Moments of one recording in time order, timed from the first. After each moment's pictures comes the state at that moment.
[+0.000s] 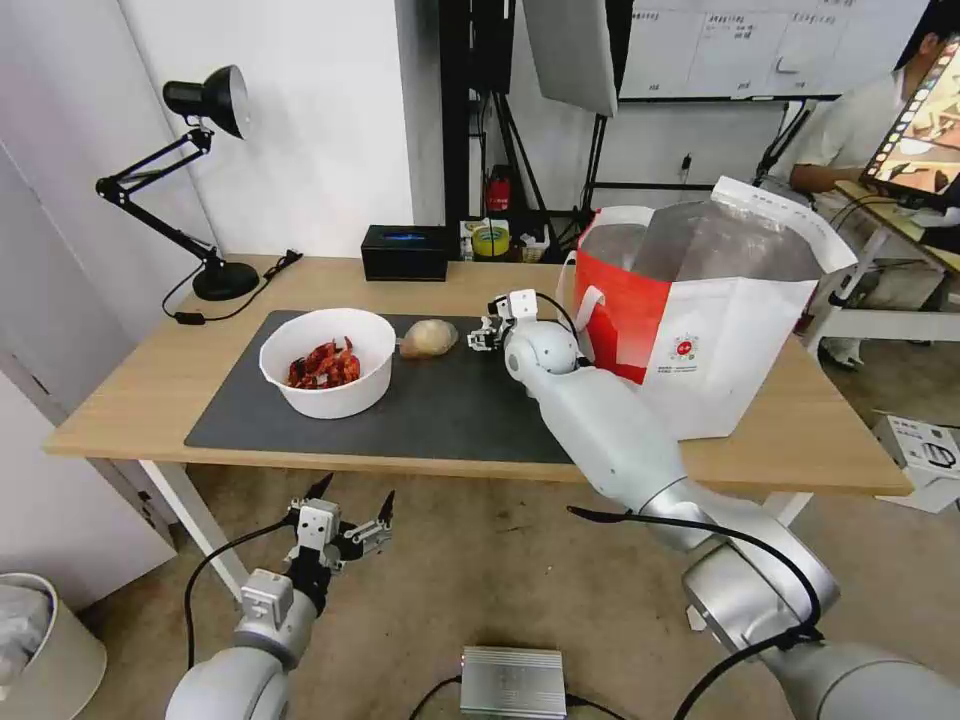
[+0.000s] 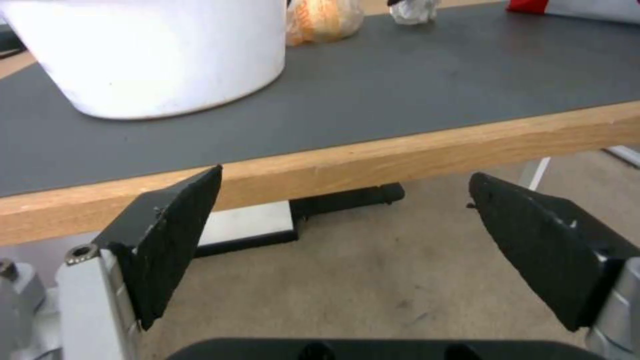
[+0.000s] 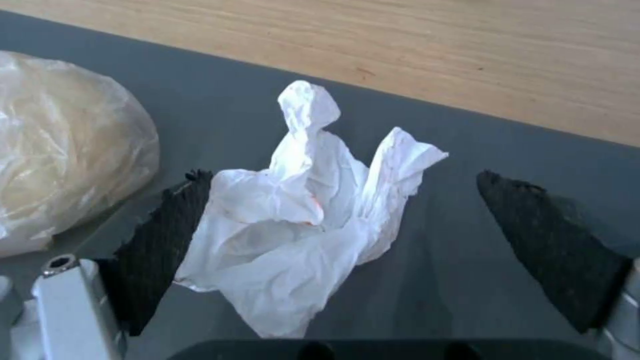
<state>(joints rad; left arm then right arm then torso) 1.59 -1.27 -0.51 -2.10 -0.15 0.15 0.07 -0.22 1.48 -0.15 0.97 0.63 -0.60 0.31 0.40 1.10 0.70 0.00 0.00</state>
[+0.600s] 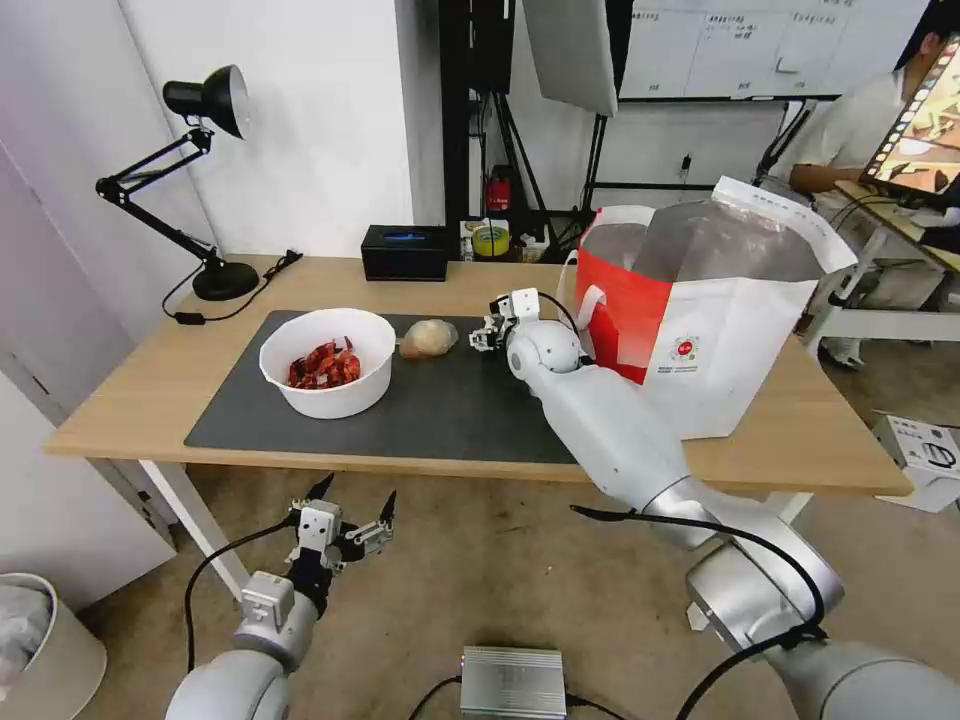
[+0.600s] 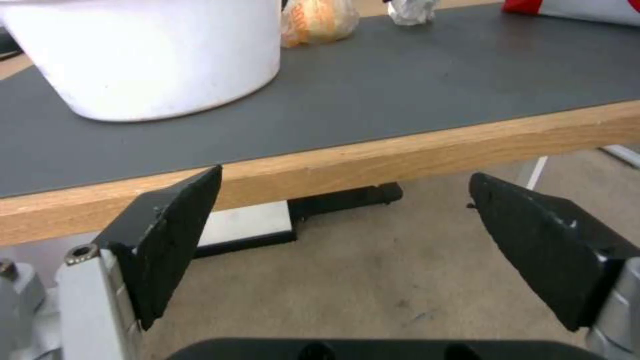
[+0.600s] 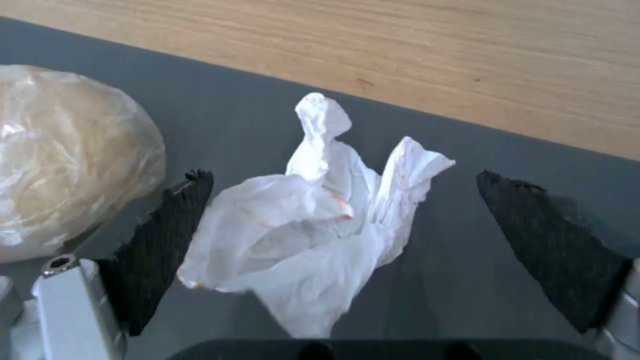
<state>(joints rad) 1.60 -1.27 -0.50 -2.12 -0.14 0.14 0.07 -0.21 1.47 -0.15 0.99 0.64 -0.60 0.31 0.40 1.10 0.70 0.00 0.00</state>
